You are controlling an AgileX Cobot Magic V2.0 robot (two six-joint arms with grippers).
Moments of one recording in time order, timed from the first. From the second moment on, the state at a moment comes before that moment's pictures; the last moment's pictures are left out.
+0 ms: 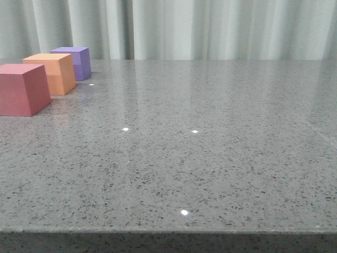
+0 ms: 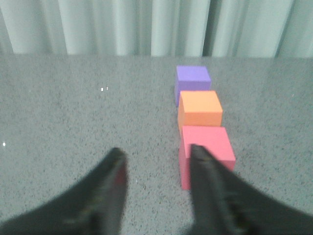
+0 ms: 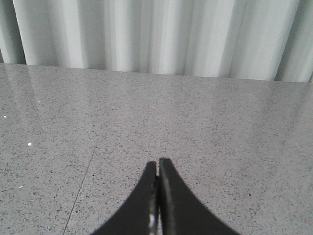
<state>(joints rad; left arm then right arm) -0.14 0.46 -0.55 0.20 0.40 -0.22 0.09 0.34 -0.44 -0.29 0.32 0.25</state>
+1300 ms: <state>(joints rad) -0.05 0.26 -0.22 0.15 0.04 -0.22 0.09 0.34 -0.44 -0.29 0.32 0.25</state>
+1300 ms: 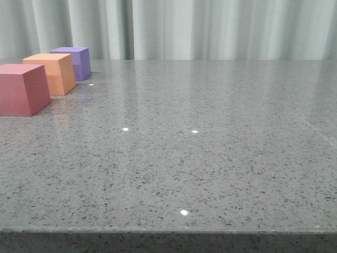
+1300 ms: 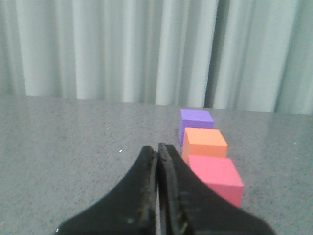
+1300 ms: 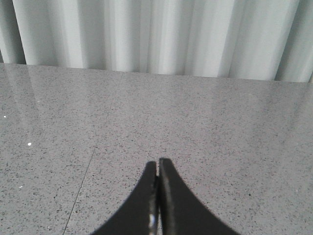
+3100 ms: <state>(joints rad) -0.07 -0.01 0.00 0.20 -0.01 -0.22 0.09 0.34 -0.44 -0.29 0.32 0.25</state>
